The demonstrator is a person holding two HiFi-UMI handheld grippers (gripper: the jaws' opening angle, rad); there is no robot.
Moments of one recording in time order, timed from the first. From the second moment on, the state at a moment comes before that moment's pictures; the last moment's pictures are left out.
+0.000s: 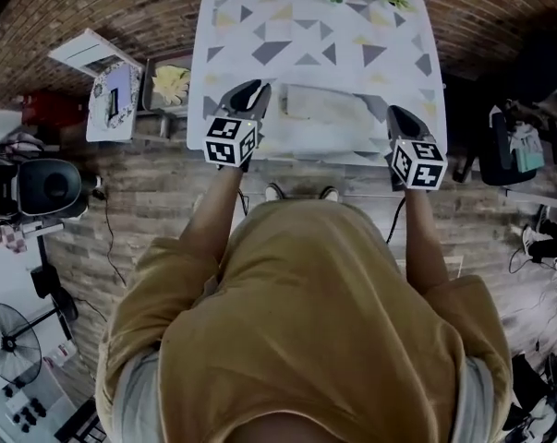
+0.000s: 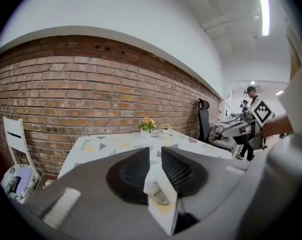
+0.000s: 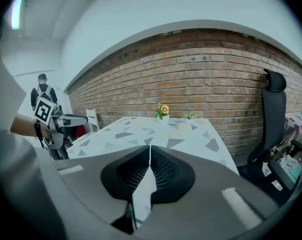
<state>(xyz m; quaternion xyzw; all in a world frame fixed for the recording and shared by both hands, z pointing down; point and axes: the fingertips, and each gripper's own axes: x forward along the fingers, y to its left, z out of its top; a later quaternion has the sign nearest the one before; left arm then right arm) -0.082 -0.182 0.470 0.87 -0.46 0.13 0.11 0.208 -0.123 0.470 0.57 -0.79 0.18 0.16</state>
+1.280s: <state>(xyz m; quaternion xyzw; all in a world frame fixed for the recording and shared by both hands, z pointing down) -0.158 -0.129 0.247 0.84 -0.53 0.01 -0.11 0.242 -0.074 0.286 0.63 -0.78 0.02 0.01</state>
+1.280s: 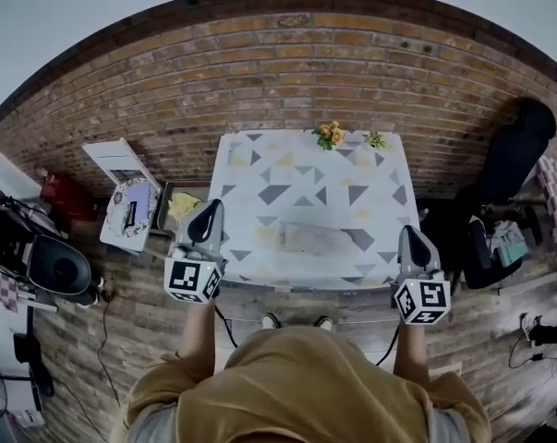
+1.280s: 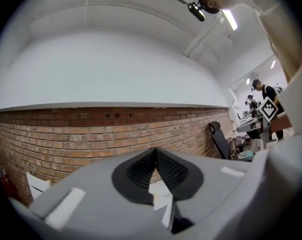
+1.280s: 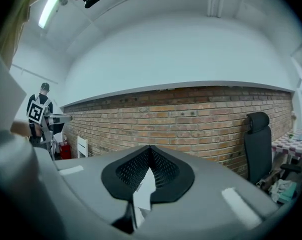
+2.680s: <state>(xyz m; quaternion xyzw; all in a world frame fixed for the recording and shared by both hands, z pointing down) -0.231 -0.096 0.194 0.84 -0.52 -0.04 -0.17 0.186 -0.055 0.227 0.67 -0.74 -0.06 0.02</state>
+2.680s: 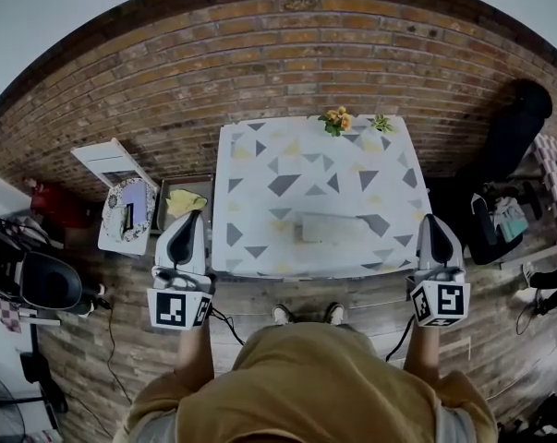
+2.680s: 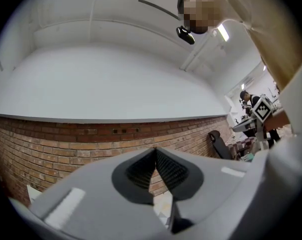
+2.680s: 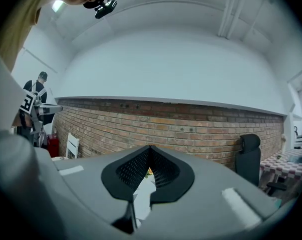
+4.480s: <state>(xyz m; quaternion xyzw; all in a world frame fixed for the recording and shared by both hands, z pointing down) -0.183 -0.125 0.186 0.83 -0.53 -0.04 -0.17 0.202 -0.116 0.211 0.62 -0.78 -0.07 0.00</state>
